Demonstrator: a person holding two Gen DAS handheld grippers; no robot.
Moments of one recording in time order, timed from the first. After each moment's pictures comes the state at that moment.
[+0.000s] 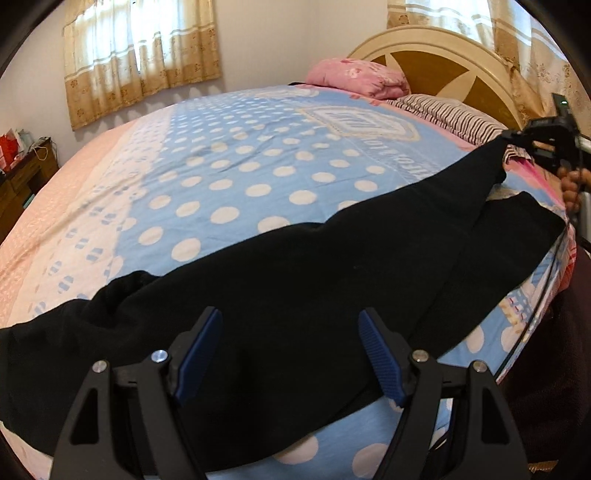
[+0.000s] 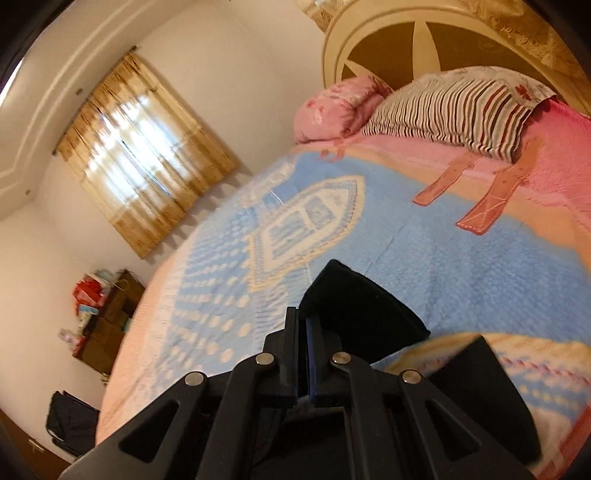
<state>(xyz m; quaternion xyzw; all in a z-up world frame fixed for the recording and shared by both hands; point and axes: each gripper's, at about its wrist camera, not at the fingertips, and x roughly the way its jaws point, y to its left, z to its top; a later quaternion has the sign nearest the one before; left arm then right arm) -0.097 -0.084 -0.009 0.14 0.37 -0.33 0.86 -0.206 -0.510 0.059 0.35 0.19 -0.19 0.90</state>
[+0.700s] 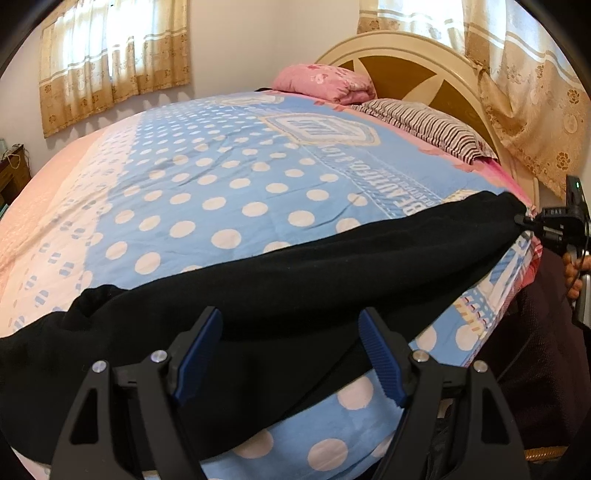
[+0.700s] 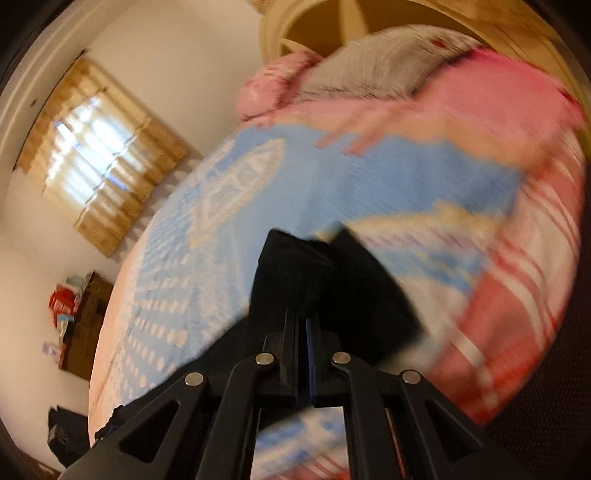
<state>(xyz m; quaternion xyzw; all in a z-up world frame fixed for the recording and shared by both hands) -0.112 -0.094 0.005 0.13 0.37 -0.39 0.84 -0.282 -0.509 0.006 0.38 0.25 -0.24 0.86</state>
